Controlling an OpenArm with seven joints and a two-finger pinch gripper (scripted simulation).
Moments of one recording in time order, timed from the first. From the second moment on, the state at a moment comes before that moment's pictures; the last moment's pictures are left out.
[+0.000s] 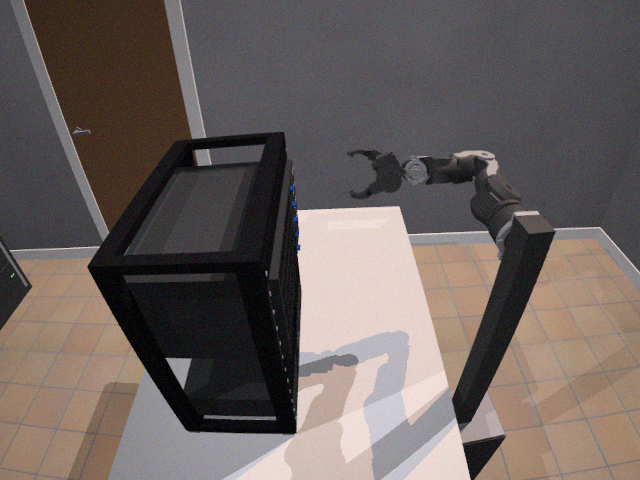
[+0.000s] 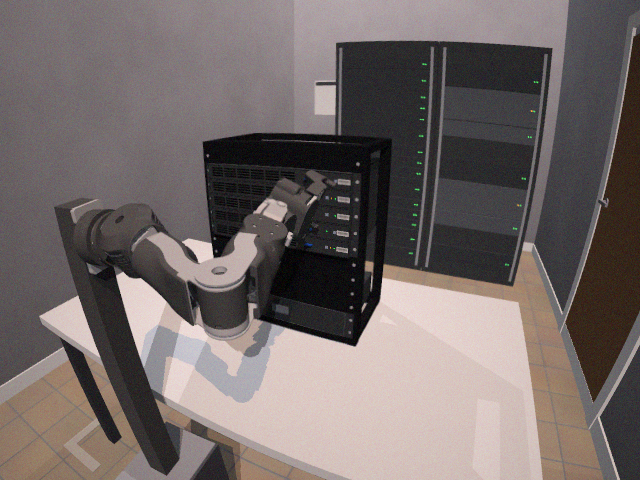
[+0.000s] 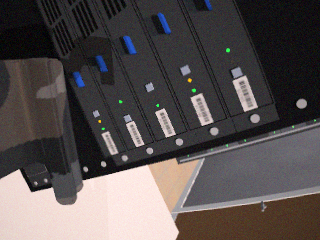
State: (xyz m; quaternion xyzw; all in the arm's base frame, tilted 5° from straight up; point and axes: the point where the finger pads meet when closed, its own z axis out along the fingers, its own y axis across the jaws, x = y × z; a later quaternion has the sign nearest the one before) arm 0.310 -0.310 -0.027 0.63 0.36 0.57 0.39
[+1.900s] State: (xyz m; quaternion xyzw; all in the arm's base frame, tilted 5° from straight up) arm 0.314 -0.301 -0.016 0.55 0.47 0.49 0.49
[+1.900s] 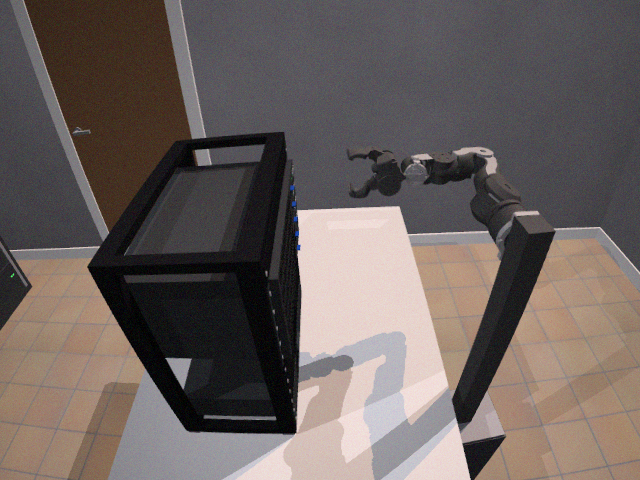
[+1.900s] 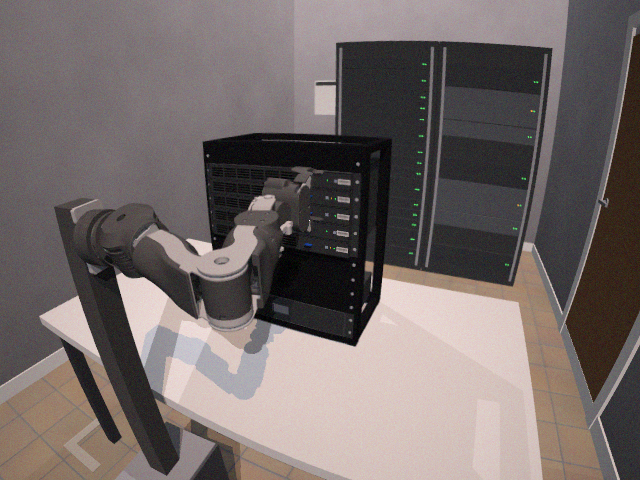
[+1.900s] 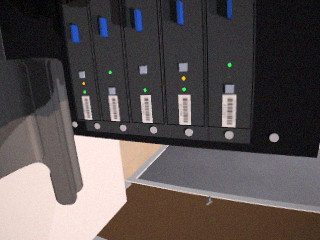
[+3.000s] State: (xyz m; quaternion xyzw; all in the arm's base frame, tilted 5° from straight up) arm 0.314 -0.301 -0.016 0.55 0.47 0.49 0.49
